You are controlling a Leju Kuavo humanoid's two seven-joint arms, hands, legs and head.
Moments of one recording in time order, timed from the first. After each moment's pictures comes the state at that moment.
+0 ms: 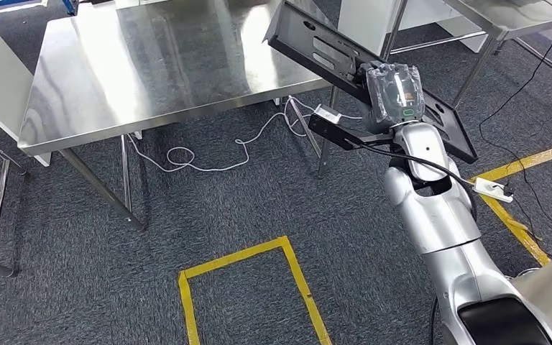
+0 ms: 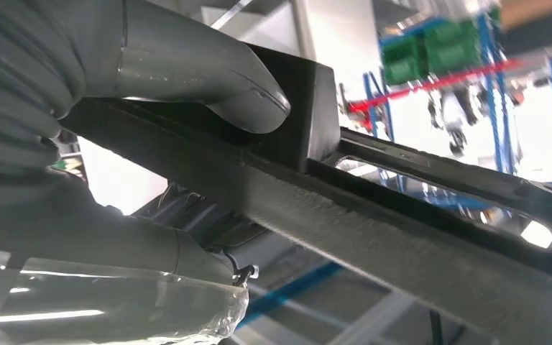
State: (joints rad) left arm -0.10 -0.19 1.03 -0.20 -1.06 0.03 -0.12; right arm -0.77 -0.16 0.39 -1.28 1.29 -0.14 0.04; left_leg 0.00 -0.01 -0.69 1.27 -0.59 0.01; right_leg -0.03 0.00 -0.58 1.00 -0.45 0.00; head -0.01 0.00
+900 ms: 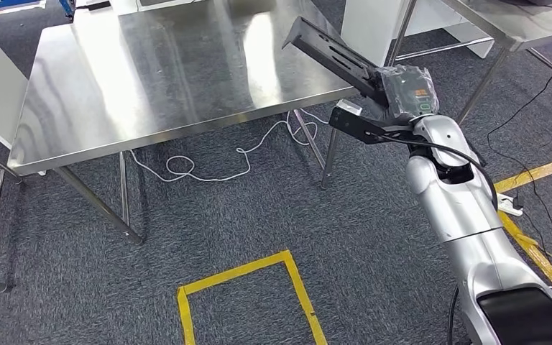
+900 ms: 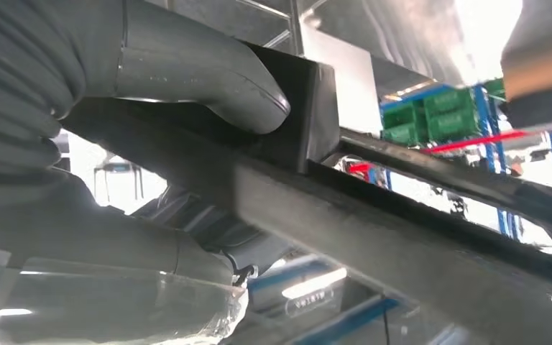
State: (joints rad) left arm -0.09 -0.18 1.03 -0.20 -1.10 0.02 -0.12; right arm -0.81 -0.25 0.40 -1.21 1.10 -0.04 -0.01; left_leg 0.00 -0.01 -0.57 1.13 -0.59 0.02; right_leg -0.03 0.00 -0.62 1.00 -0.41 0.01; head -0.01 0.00
